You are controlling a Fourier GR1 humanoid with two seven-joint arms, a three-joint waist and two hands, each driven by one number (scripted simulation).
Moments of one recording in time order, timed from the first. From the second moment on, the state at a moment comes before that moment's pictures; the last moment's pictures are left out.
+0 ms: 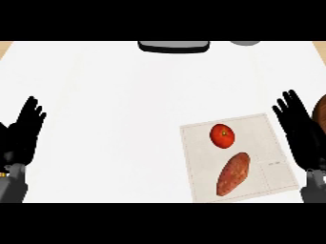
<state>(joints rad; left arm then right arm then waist) -0.12 0.44 -0.06 -1.31 0.41 0.32 0.11 -0.07 -0.31 0.02 -1.53 -0.47 -0.14 0.11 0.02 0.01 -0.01</state>
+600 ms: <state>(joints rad) -0.16 0.53 -0.09 -1.41 0.31 0.31 0.05 0.00 -0.55 0.05 -1.56 0.08 -0.51 0.25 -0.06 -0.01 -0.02</state>
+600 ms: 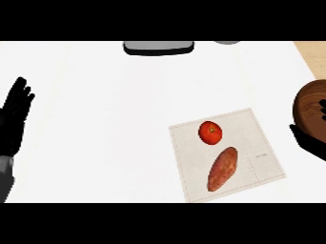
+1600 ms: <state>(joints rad) -0.15 0.53 -0.13 -1.49 0.26 0.29 0.05 0.10 -0.36 0.30 -2.05 1.01 -0.41 1.06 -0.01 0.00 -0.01</state>
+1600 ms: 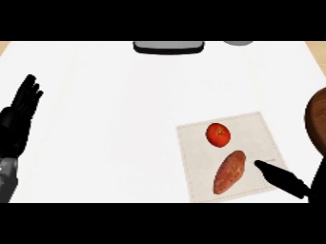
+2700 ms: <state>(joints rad) -0.18 0.50 -0.12 -1.48 0.24 0.28 0.06 -0.27 -0.16 0.19 -1.73 0.64 0.17 1.19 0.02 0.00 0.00</state>
